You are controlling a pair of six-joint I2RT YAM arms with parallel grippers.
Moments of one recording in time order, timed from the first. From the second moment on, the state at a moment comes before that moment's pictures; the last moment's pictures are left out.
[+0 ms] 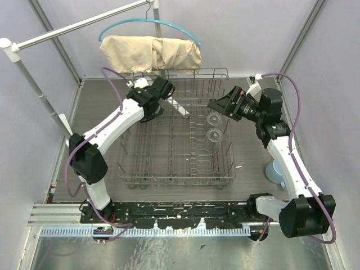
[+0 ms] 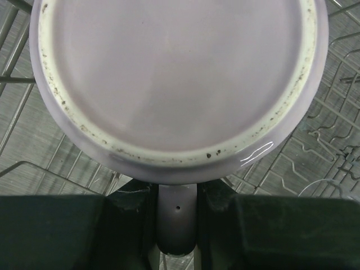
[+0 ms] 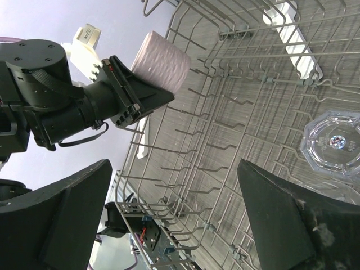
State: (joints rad) left arm -0.64 1.80 1.74 -1.03 -0.55 -1.07; right arm 0.09 1.14 1.02 -0.13 -0.71 0.74
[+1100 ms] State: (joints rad) left arm -0.61 1.93 1.74 -1.00 -0.57 -1.08; right arm 0.09 1.14 0.97 -0.07 -0.75 0.74
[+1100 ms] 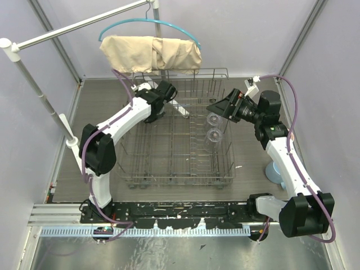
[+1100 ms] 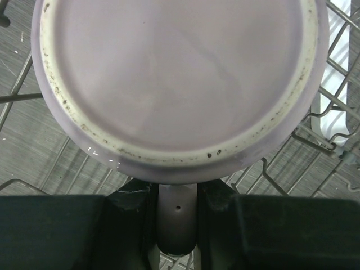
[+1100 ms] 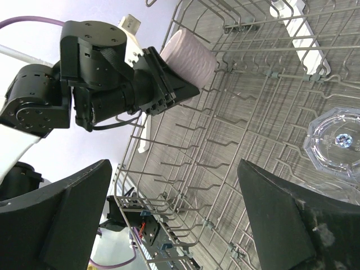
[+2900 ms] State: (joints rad) left arm -0.63 1.98 1.61 -0.90 -0.60 -1.14; right arm 0.09 1.19 0.93 -0.01 -0.79 0.77
